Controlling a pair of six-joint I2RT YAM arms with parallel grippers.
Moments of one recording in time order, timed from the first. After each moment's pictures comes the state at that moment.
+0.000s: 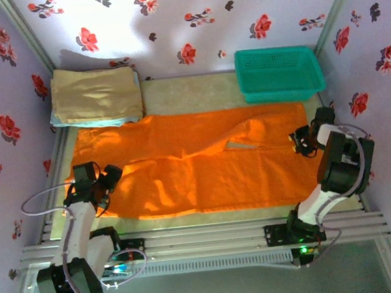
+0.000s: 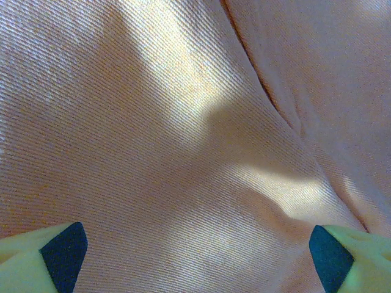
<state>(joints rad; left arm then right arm) 0.12 0.85 0.41 -0.53 0.13 -0.87 -0.37 1.70 0.89 -0.39 -0.36 0.94</state>
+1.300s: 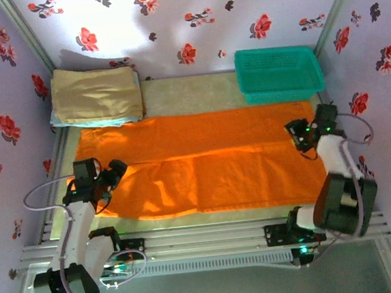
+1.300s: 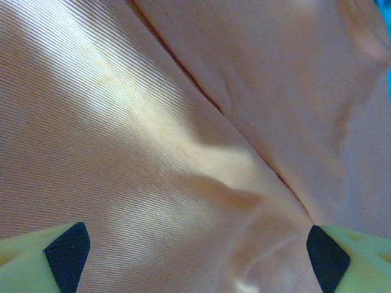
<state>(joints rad) 0.05 0.84 0.46 -0.54 0.23 -0.84 -0.23 1.24 0.79 -0.48 -0.39 0.85</state>
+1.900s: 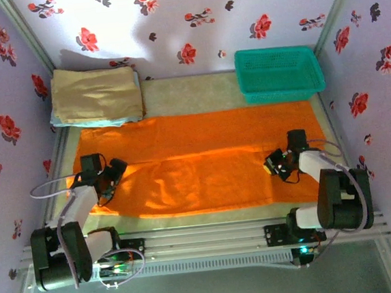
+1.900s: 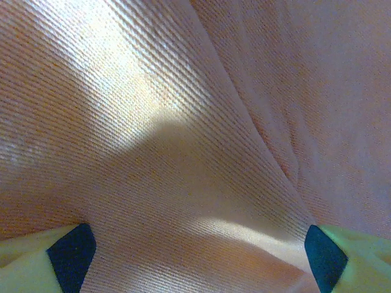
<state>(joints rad) 0.07 1.10 0.43 -0.32 0.16 -0.94 -0.11 1.35 0.53 -0.42 -0.44 0.93</state>
